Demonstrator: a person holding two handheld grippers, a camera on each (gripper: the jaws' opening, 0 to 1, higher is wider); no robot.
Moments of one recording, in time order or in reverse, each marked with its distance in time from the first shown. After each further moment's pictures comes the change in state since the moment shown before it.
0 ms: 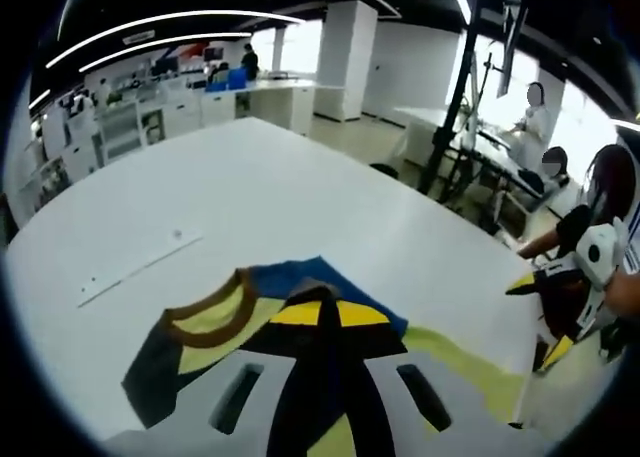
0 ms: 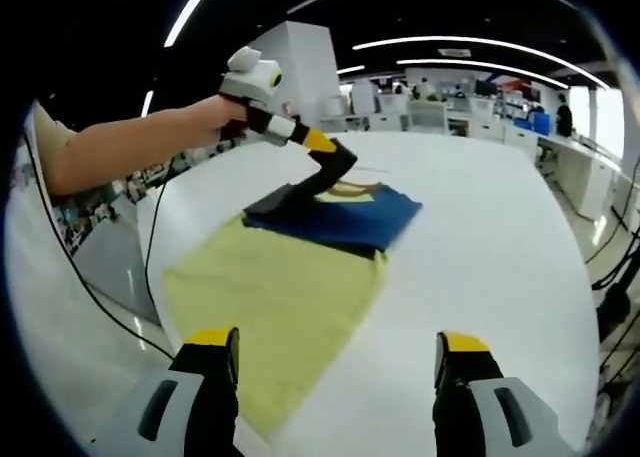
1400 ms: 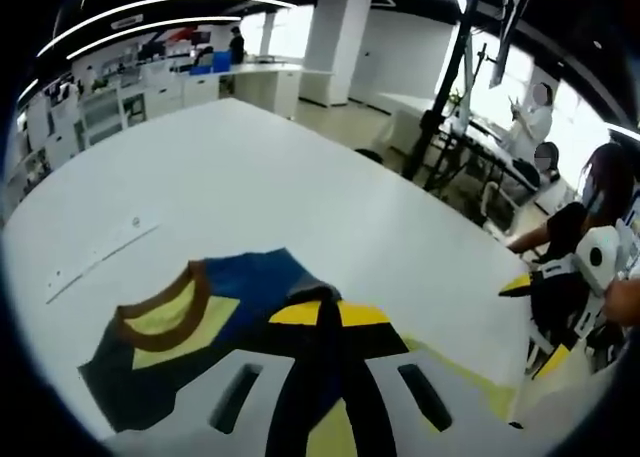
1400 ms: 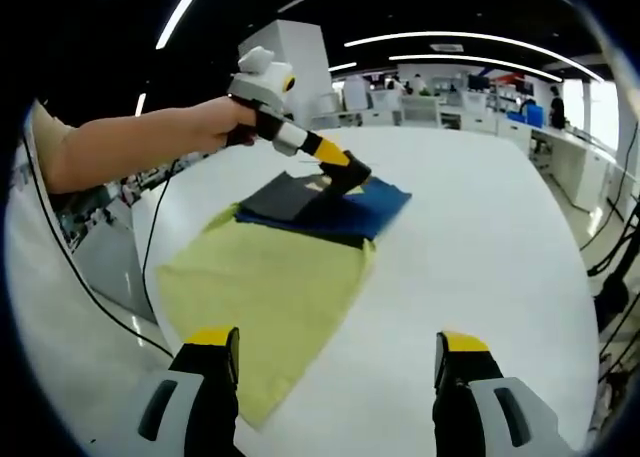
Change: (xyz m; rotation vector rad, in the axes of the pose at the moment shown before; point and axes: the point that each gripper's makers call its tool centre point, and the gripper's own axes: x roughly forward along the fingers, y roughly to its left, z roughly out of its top) left arm 0.038 -0.033 -0.011 -0.021 0.054 -0.087; right arm -0.003 -0.009 -0.011 0.027 0.011 -0.018
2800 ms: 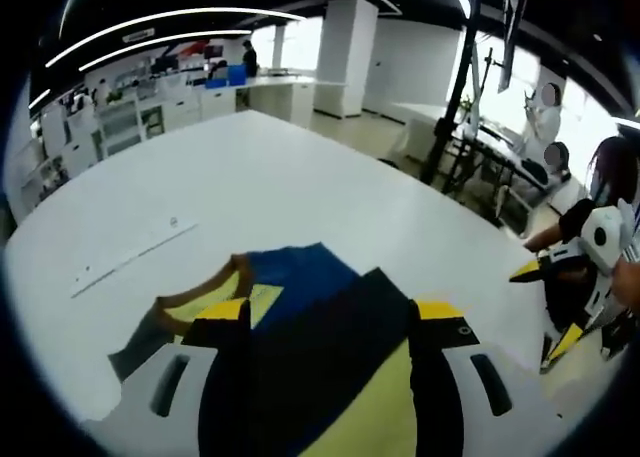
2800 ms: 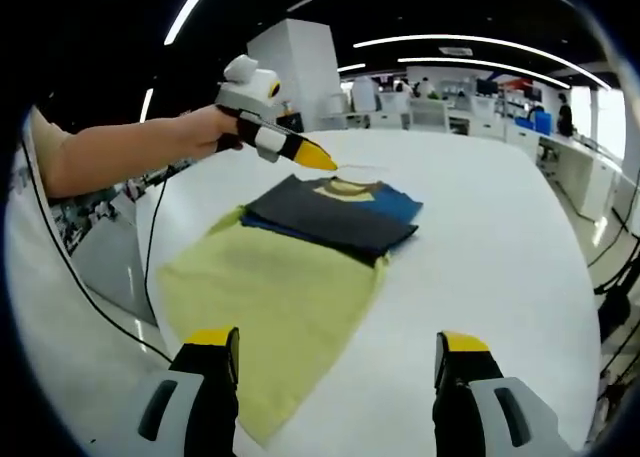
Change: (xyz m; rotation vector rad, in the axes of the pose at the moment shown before) left arm -0.038 0.035 -0.011 0.021 -0.051 0.096; right arm 0.012 0.008 0.016 -0.034 0.000 0.019
